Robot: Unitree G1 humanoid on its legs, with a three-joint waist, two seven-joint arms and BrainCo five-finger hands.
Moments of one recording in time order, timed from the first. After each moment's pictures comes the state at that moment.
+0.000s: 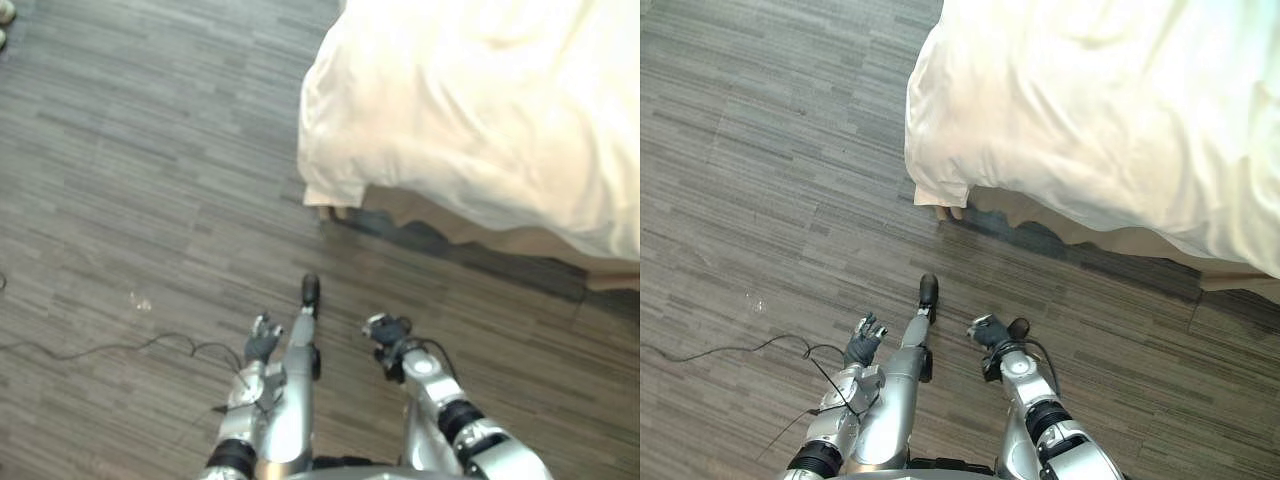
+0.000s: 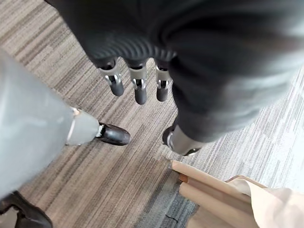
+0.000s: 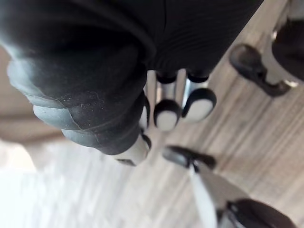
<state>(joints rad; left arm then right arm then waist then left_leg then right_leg) -0.06 0.04 0.03 0.75 -0.29 -0.17 0.09 -0.25 -0.06 0.11 0.85 0.18 -0.08 0.00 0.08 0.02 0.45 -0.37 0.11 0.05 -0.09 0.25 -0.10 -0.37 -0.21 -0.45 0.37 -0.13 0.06</state>
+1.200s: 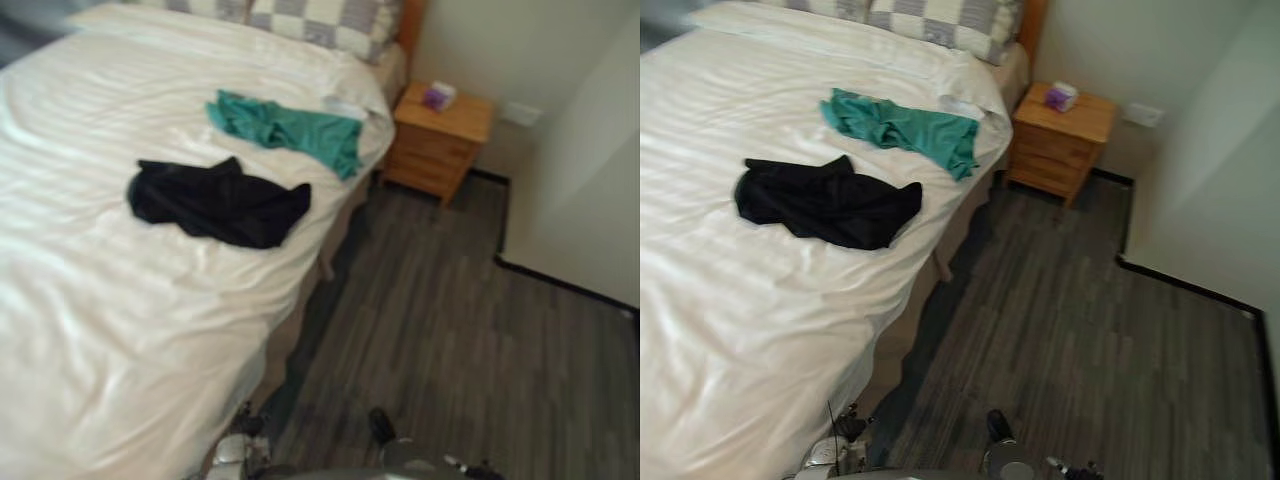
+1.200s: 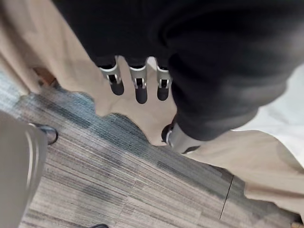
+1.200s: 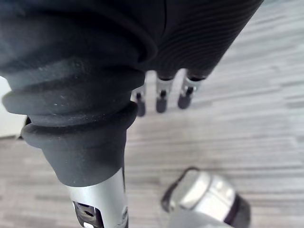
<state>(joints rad) 0.01 0.05 0.13 1.06 0.01 -0.05 0.14 0.15 -0.03 -0.40 1.04 0.09 0.01 -0.13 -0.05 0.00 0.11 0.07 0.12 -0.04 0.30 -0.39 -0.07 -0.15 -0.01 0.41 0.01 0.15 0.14</state>
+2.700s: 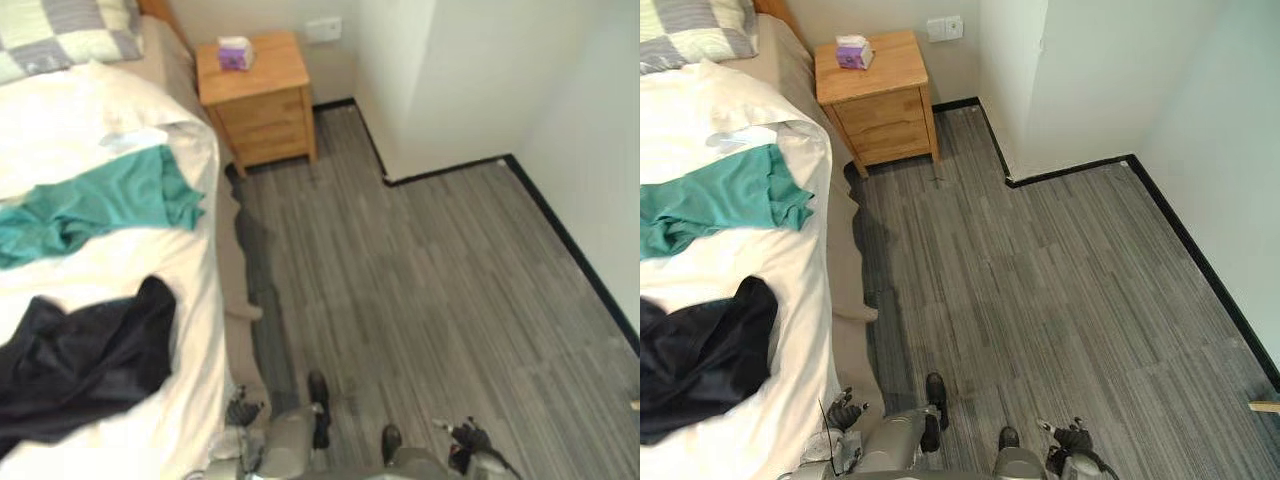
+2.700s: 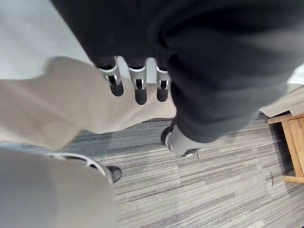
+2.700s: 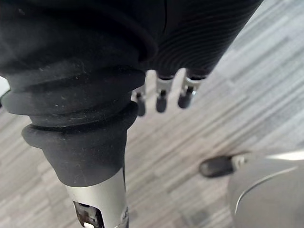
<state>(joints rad) 0.06 0.02 0.19 0.90 0.05 -0.07 0.11 0.02 -0.05 -0.34 1.05 0.05 -0.02 -0.13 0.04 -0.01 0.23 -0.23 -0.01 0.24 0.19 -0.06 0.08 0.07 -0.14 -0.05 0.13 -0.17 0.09</state>
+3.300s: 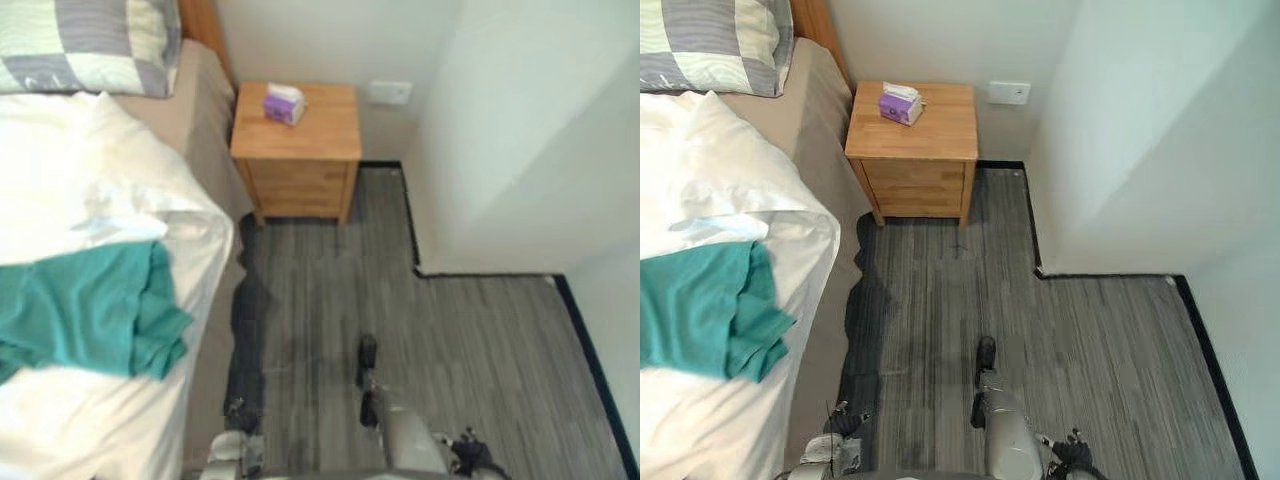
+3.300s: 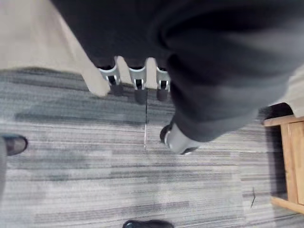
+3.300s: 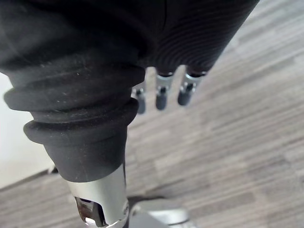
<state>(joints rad) 0.01 0.02 0.15 1.01 0.07 -0.04 0.13 0.06 -0.06 -0.36 1.00 0.03 -0.02 -0.11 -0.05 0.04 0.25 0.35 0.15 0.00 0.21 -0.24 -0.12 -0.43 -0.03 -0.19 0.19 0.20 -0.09</state>
